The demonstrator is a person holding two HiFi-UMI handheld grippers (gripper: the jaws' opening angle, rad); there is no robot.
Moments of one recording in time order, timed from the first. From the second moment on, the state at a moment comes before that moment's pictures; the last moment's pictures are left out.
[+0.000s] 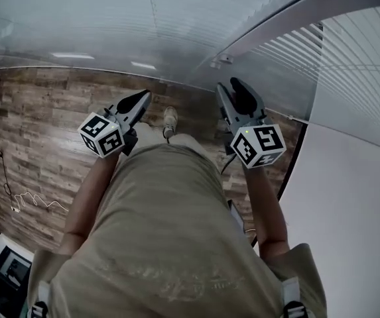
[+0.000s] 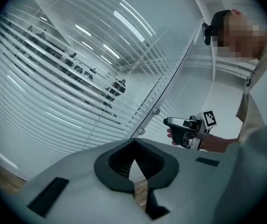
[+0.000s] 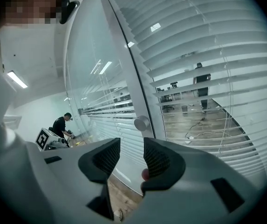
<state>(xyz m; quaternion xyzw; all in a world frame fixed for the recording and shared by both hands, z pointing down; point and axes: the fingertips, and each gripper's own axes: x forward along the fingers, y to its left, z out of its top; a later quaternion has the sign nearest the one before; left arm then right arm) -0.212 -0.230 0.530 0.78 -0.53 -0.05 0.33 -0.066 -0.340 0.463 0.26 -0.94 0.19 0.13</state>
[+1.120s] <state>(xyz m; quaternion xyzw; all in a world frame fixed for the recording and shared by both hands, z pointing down) -0.228 -0.249 0.504 0.79 -0.53 0.00 0.32 -0.096 -0.381 0.550 0.30 -0.77 0.57 -0.03</state>
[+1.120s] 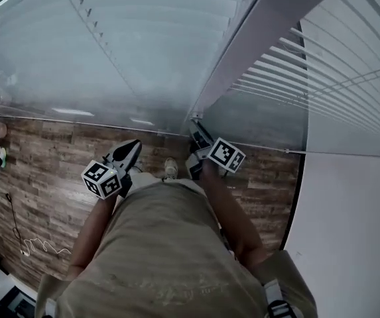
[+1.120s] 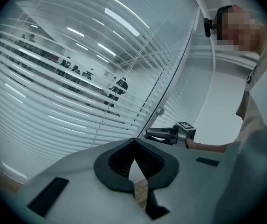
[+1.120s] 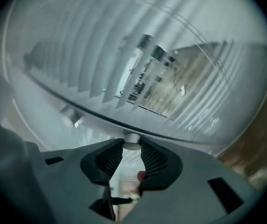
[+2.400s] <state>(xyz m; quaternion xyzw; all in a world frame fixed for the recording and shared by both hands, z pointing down) -0.173 -0.263 0.508 0.82 -0.45 0.07 0.35 -0.099 -0.367 0.548 0.18 -0.75 0.61 -0.21</state>
